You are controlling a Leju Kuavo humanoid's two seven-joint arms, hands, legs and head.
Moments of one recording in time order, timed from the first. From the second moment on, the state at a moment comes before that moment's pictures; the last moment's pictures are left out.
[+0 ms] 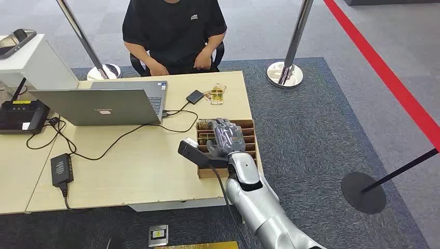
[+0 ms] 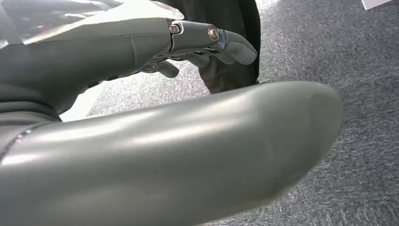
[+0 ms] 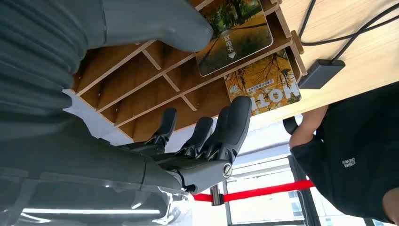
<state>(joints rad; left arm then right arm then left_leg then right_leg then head) -0.12 -0.28 0.90 -0.19 -1.36 0.50 -0.04 -0.56 0.29 0.42 -0.56 1.33 -0.44 0.02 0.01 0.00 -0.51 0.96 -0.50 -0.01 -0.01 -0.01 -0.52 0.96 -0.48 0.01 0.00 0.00</state>
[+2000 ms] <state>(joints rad) -0.12 -0.28 0.90 -0.19 -1.35 0.50 -0.04 -0.57 0.29 0.42 -0.54 1.32 -0.45 0.02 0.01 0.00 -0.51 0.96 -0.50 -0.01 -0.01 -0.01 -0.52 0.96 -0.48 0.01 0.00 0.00</state>
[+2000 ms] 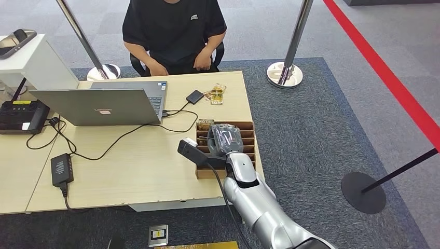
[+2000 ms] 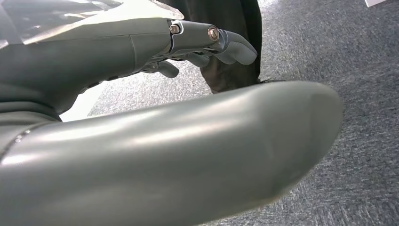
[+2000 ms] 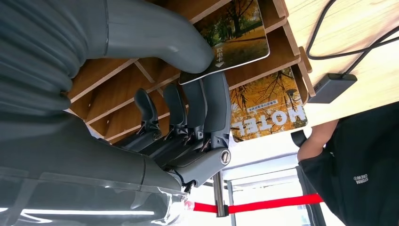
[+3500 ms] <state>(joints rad) -0.11 -0.28 0.90 -0.19 -1.34 0.51 -0.04 -0.50 0.23 0.41 -0.95 1.19 -0.43 -0.08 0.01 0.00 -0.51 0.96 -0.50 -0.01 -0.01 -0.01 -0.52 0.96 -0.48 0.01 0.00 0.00</state>
